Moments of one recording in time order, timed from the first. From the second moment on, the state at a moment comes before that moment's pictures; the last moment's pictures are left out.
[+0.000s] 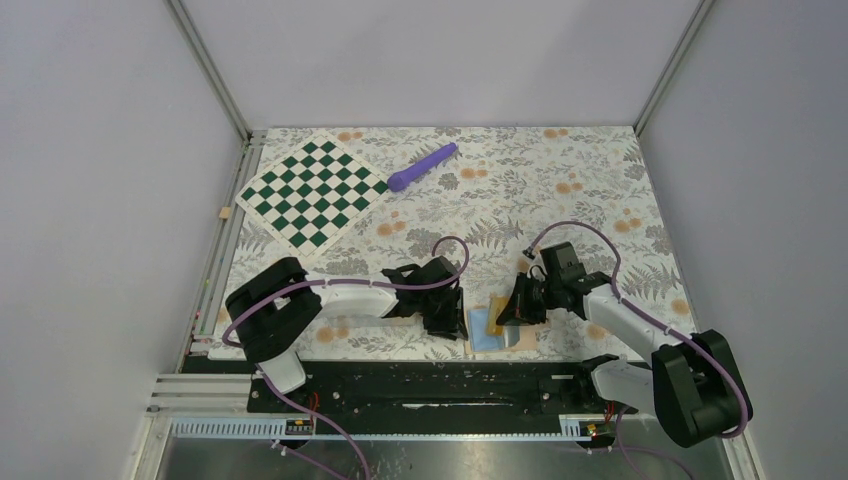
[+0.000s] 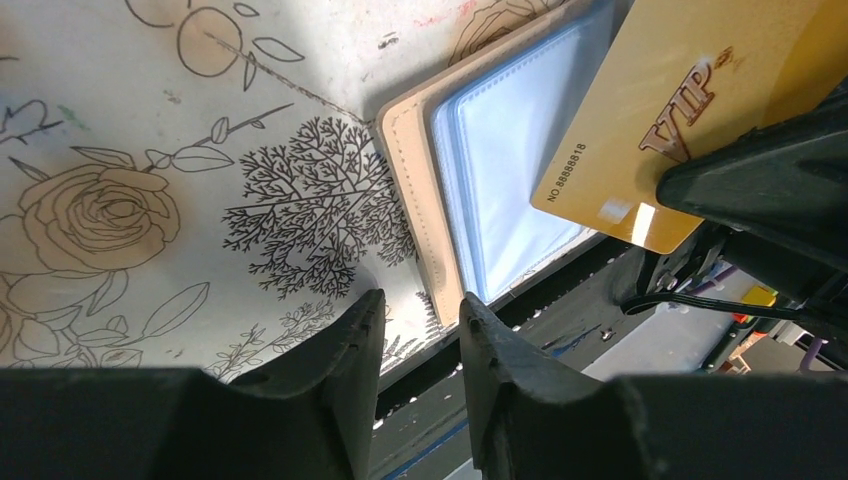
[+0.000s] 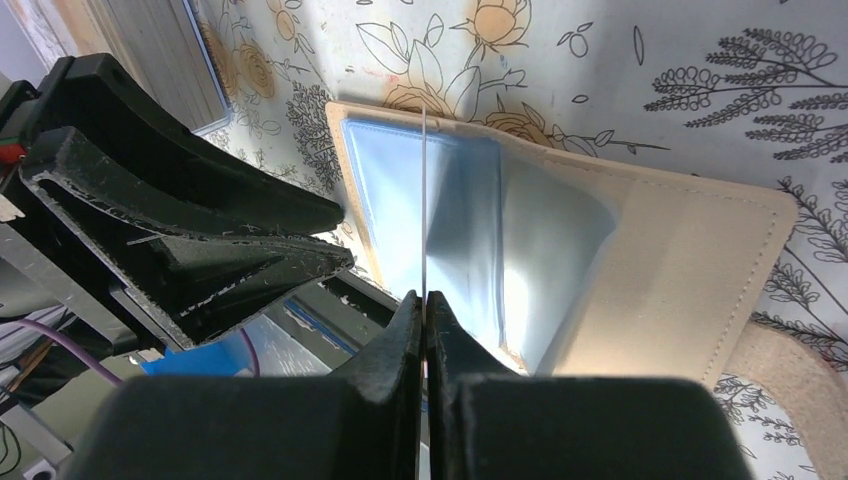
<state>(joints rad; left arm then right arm) -1.02 1.69 0.86 -0.16 0.26 -0.98 0.34 1.16 0.47 -0.42 -0.57 0.59</state>
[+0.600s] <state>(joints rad) -1.02 1.72 0.89 -0.19 0.26 -0.96 0.34 1.13 0.49 -0.51 -0.42 0.59</state>
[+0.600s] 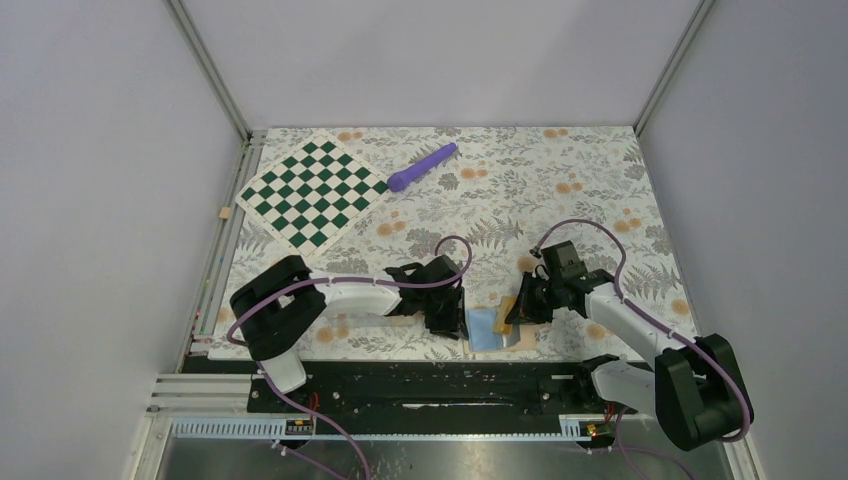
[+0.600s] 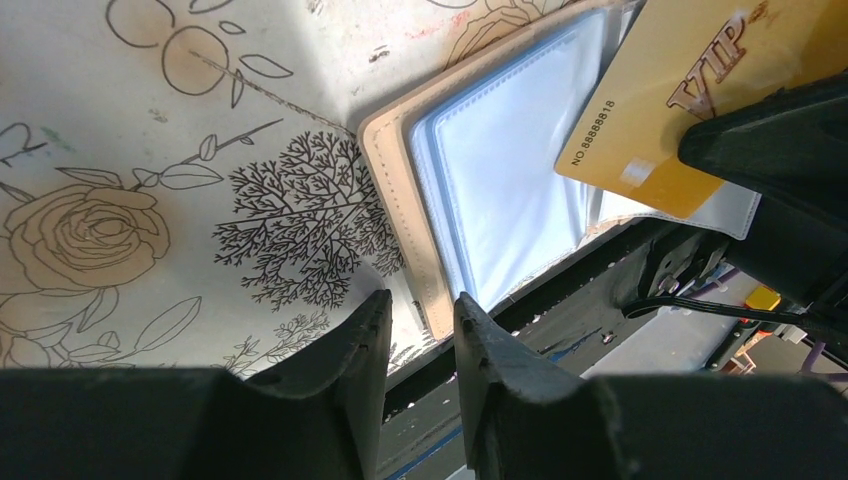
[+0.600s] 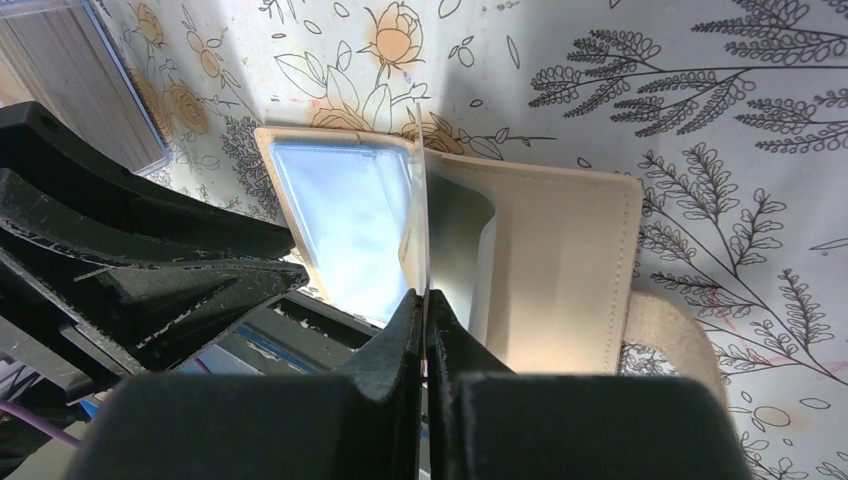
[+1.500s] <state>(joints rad) -1.02 1.74 0.90 -0.19 0.28 -0.96 0.34 1.18 0.49 -0.45 -0.50 0.59</state>
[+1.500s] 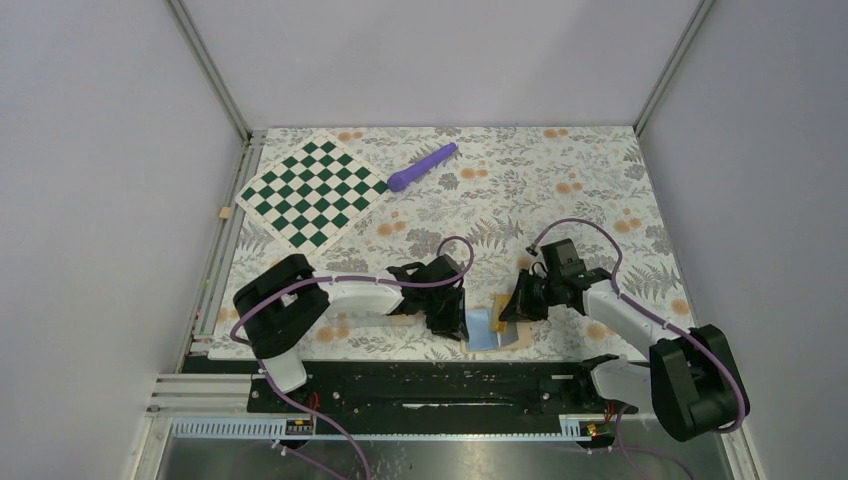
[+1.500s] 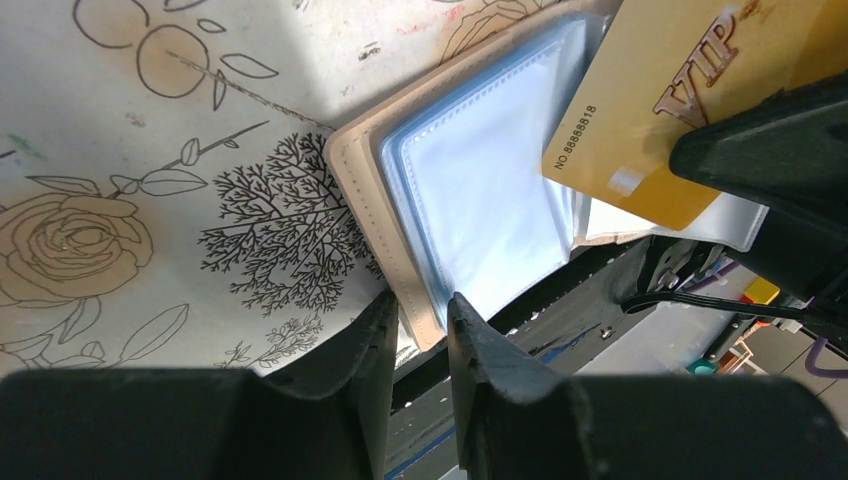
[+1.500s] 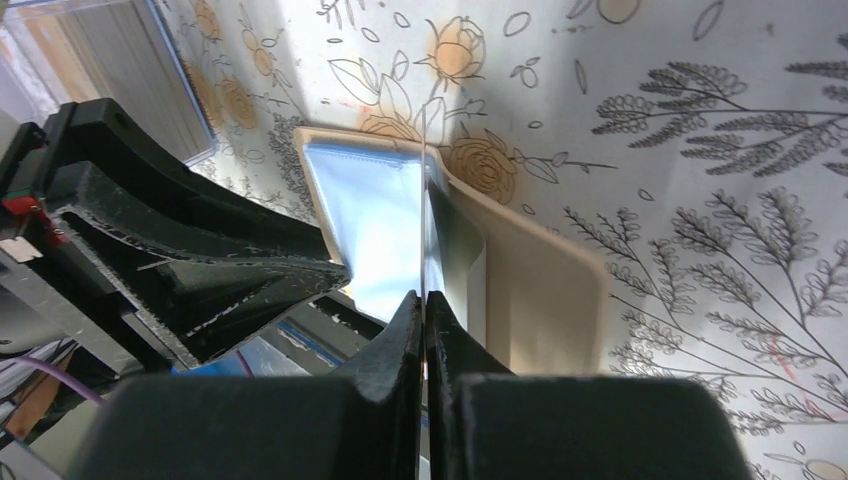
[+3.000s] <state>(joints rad) -1.00 1.70 0.91 -0.35 0.20 -0.90 0.33 1.33 0.45 -0.32 -0.71 0.63</state>
